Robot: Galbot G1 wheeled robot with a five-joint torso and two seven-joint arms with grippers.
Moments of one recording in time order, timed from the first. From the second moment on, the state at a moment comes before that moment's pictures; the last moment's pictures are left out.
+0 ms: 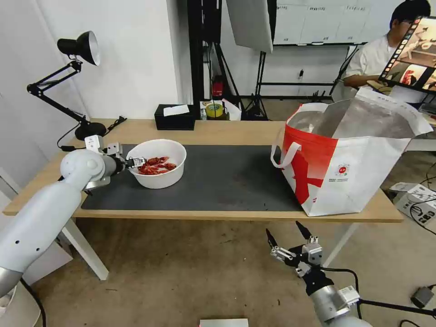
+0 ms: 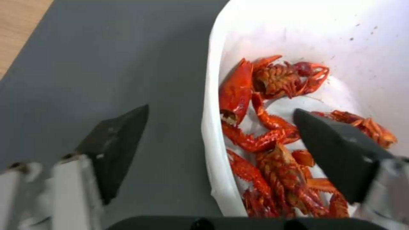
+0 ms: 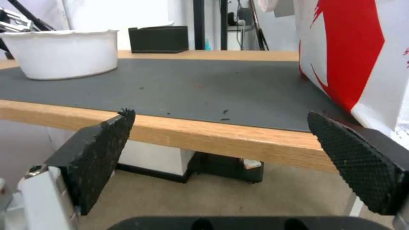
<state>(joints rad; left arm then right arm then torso) 0.43 -0.77 -0.02 -1.46 -1.49 0.74 -0.57 -1.68 1.02 0.35 2.04 0.38 0.29 0.08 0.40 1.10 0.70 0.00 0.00</state>
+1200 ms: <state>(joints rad) 0.41 -0.78 0.00 -1.53 -1.57 0.70 -0.61 -1.68 1.02 0.35 2.04 0.38 0.29 0.08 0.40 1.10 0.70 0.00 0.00</state>
